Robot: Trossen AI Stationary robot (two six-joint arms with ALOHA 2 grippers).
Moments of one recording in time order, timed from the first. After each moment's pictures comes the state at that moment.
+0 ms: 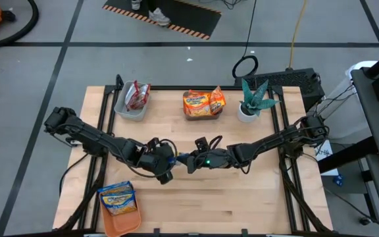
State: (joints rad) left arm -0.37 1.50 1.14 -0.63 -0.37 -0.68; right arm 0.27 1.71 1.09 0.36 0.36 1.19
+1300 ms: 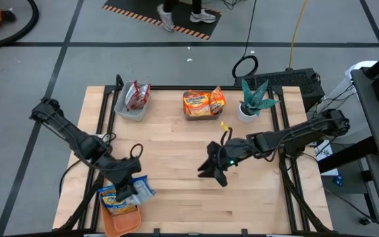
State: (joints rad) left arm -0.63 1.19 1.14 -0.83 0.09 -1.11; right arm 0.26 1.42 1.05 -0.05 -0.13 0.70
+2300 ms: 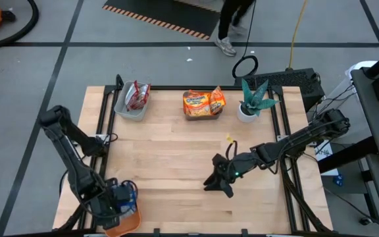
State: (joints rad) left arm -0.98 1.43 1.14 -0.91 0.02 -1.28; right arm 0.40 1.42 0.85 0.21 -0.09 0.91
